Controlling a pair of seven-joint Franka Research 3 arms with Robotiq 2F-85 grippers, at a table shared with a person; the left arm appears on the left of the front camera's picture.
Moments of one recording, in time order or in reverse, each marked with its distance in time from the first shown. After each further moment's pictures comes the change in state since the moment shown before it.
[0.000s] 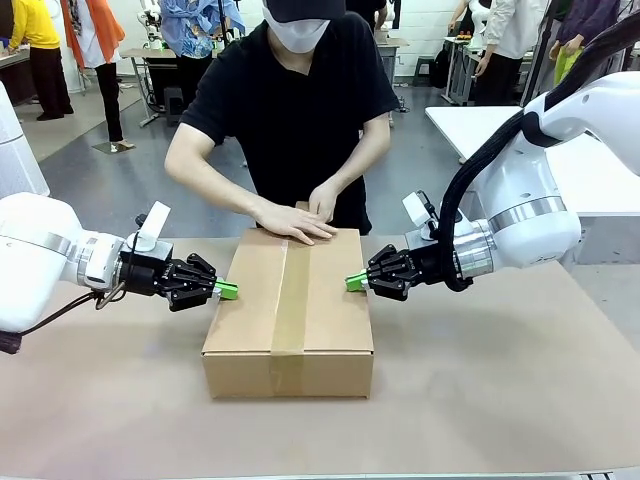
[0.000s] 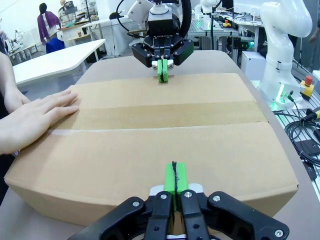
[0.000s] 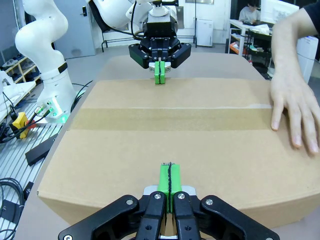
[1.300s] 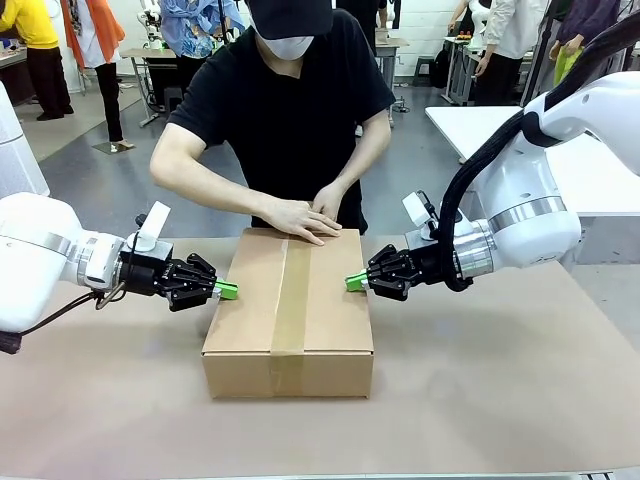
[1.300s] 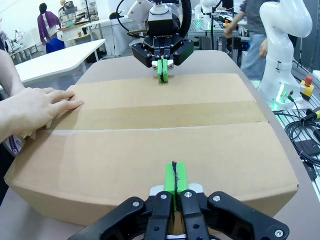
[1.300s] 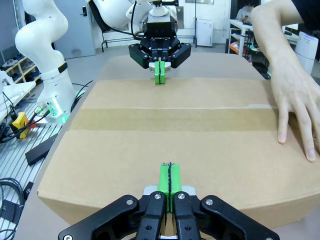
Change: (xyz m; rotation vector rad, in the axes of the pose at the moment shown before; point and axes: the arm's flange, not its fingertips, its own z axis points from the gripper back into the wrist) left arm 0.000 0.000 0.000 0.000 0.000 0.000; right arm 0.000 0.000 0.000 0.000 0.000 0.000
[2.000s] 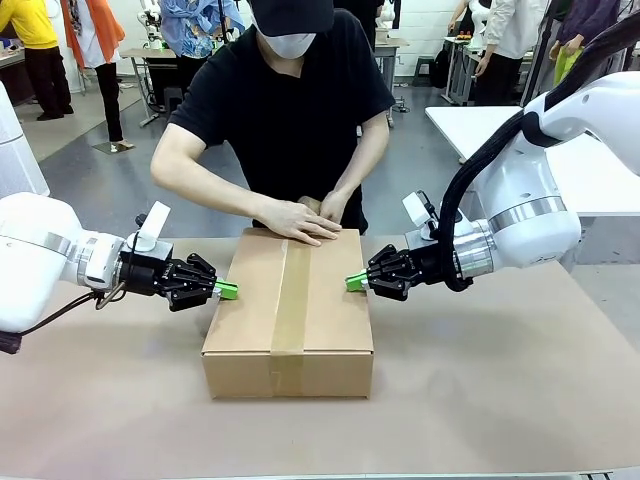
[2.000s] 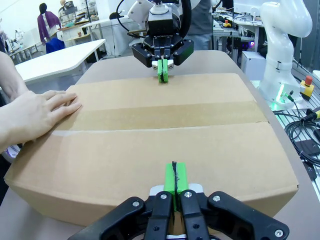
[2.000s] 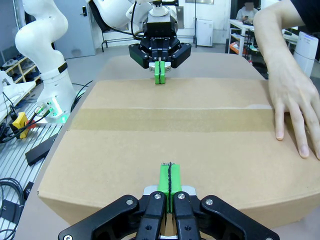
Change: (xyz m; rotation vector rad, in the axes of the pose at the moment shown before) left arm 0.000 0.000 0.000 0.000 0.000 0.000; right arm 0.000 0.000 0.000 0.000 0.000 0.000
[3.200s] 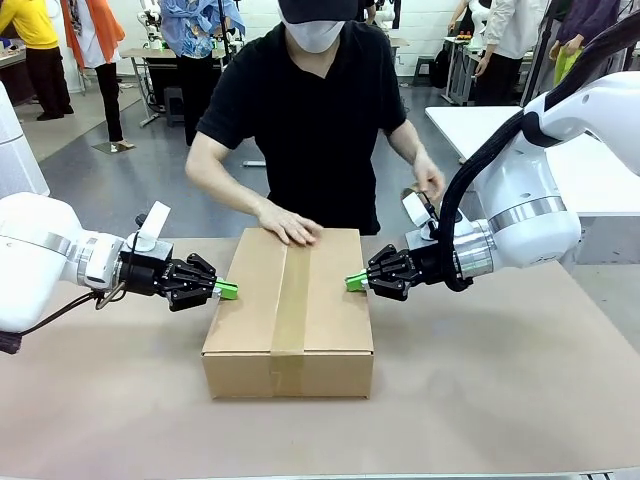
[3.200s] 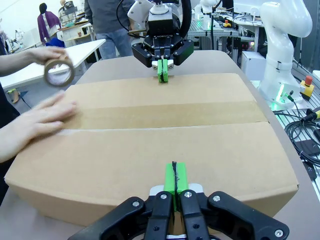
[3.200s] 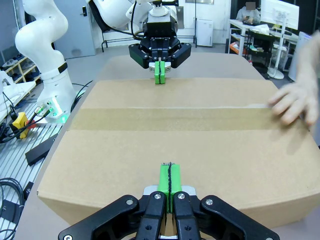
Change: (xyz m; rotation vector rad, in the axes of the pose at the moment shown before) left arm 0.000 0.000 0.000 0.000 0.000 0.000; right arm 0.000 0.000 0.000 0.000 0.000 0.000
